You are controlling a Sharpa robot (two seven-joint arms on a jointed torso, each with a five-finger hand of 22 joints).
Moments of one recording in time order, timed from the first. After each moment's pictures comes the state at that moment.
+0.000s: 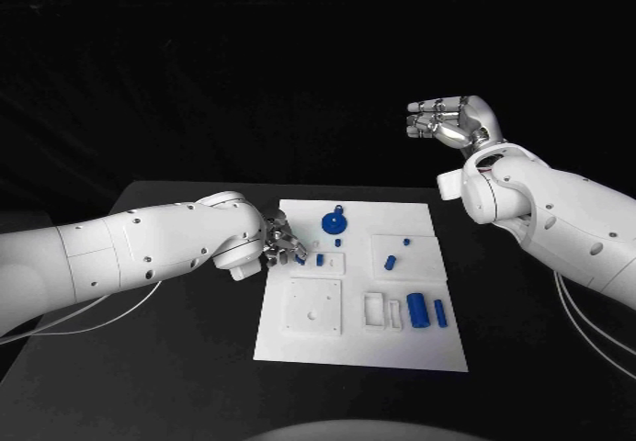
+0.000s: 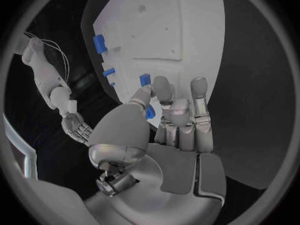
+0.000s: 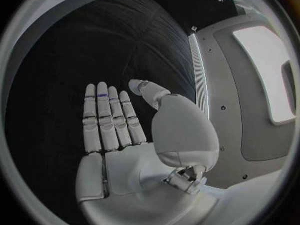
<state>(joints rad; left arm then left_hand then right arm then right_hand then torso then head) 1.36 -0.62 -0.24 1.35 -0.84 -0.06 -0.55 1.12 0.06 0.16 -0.21 0.71 1.04 0.06 0.36 0.58 1.47 -0.07 0.78 0.25 1.39 -0.12 1.27 0.72 0.06 1.26 -0.11 0.53 1.31 1.07 -0.65 0.40 1.19 -0.76 -0.45 0.21 1.22 -0.13 0.54 -0.13 0.48 1.00 0.16 0.06 0.06 1.10 0.14 0.06 0.06 1.15 0.12 0.06 0.06 0.09 1.01 0.13 0.07 0.07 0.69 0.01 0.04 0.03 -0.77</state>
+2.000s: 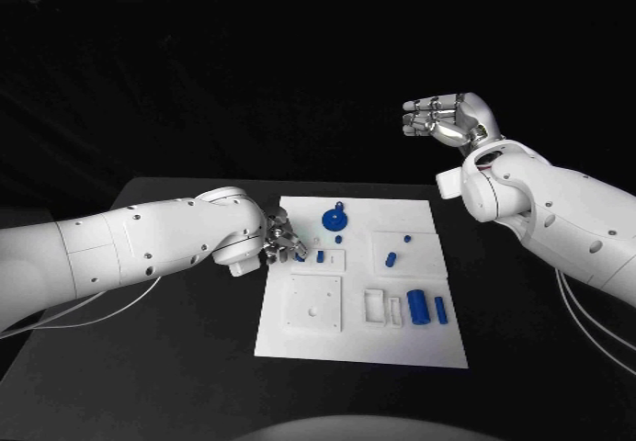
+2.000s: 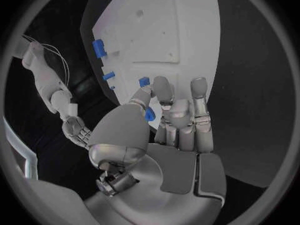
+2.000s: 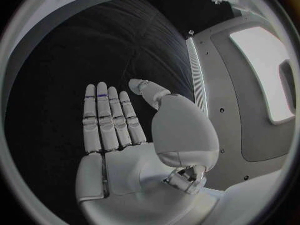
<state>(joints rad) 1.36 -0.62 -0.24 1.35 -0.86 -0.02 -0.55 1.12 0.07 0.16 -0.21 0.71 1.04 0.06 0.37 0.58 1.46 -0.08 0.80 0.22 1.40 -0.12 1.28 0.75 0.08 1.25 -0.09 0.54 1.31 1.07 -0.65 0.40 1.19 -0.79 -0.41 0.21 1.22 -0.13 0.53 -0.14 0.48 1.00 0.16 0.06 0.06 1.09 0.14 0.06 0.06 1.15 0.12 0.06 0.06 0.09 1.00 0.13 0.07 0.07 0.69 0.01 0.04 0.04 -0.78</state>
